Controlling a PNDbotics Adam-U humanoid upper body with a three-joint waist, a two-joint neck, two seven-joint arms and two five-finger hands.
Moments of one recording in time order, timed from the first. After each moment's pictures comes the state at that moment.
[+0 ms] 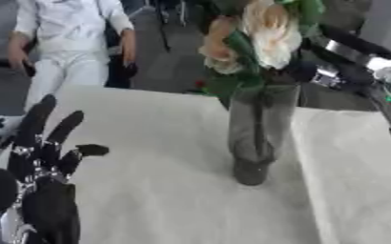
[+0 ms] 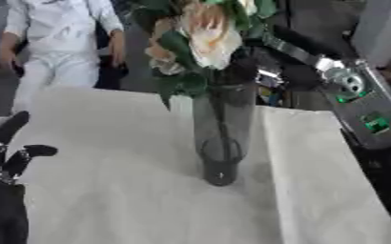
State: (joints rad) left arm -0.43 0.09 -0.18 -1.98 -0.11 -0.36 0.34; right arm -1.24 -0.51 0.15 -1.22 0.23 -0.42 0.45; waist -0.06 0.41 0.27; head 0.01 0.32
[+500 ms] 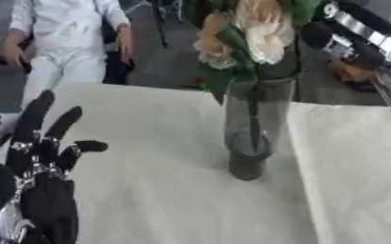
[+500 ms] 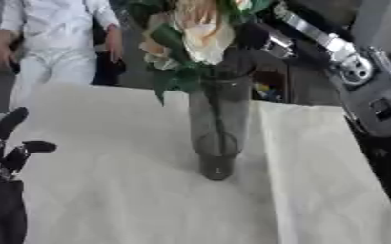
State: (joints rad) left arm -0.43 0.09 -0.18 -1.98 -0.10 -0.36 0.33; right arm -1.25 -0.53 0.14 -1.24 0.18 -0.38 0.39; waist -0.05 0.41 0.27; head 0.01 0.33
